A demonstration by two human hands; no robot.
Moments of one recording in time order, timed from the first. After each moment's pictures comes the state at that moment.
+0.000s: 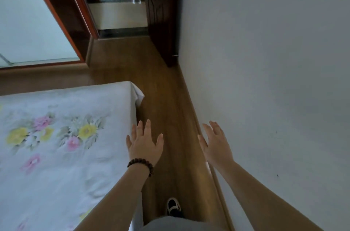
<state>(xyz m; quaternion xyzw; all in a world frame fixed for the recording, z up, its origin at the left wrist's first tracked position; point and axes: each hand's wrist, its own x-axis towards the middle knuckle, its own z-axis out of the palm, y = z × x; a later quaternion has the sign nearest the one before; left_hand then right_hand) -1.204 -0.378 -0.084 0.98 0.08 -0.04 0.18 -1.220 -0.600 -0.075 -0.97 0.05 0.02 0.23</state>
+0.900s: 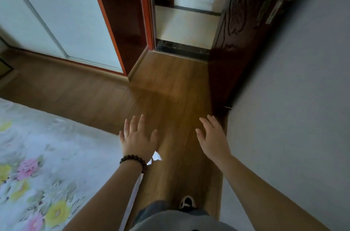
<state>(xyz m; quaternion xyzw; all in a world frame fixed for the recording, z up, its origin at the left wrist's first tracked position) -0.639 -0.295 -0.079 0.93 0.32 0.02 0.20 -0.536 -0.504 -0.084 -0.96 -0.19 0.07 0.21</state>
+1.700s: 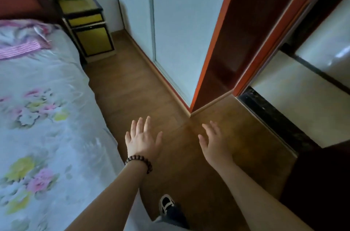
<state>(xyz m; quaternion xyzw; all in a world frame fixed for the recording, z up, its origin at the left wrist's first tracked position) -0.383 0.071 -0.086 0.76 0.61 0.07 0.21 -0.191 -0.034 -0.077 -0.85 -0.46 0.16 0.18</state>
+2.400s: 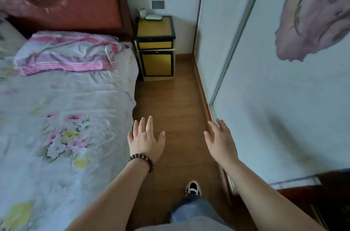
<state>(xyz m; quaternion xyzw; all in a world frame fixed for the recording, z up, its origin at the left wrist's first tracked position) -0.339 0.524 -0.080 0.60 0.78 0.10 0.16 -0.107 0.531 -0.093 -0.71 -0.65 0.19 0.18</state>
